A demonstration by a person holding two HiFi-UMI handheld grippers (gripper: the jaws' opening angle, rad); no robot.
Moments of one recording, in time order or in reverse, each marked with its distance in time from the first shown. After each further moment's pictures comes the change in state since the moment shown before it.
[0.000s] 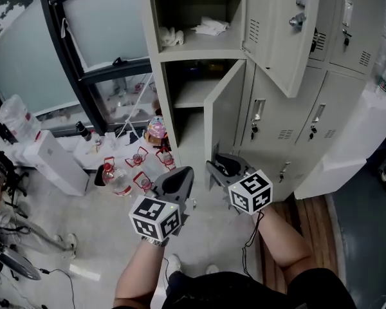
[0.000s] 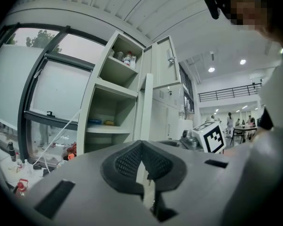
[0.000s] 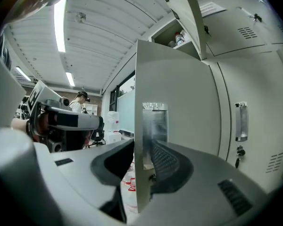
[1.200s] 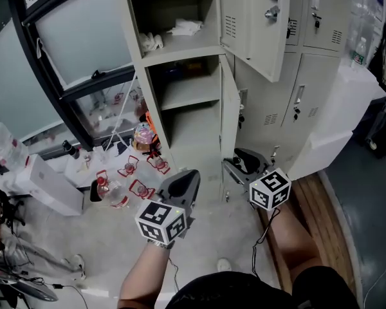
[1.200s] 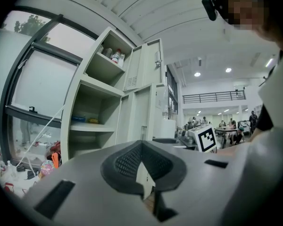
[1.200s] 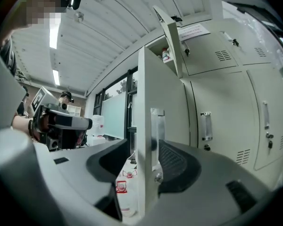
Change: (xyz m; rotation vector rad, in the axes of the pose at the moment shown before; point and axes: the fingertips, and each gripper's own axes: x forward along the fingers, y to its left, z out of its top) left arm -0.017 -0.029 -0.003 0.008 0.020 -0.201; right arm -0.070 -0.018 -0.001 0.017 -0.063 -0.221
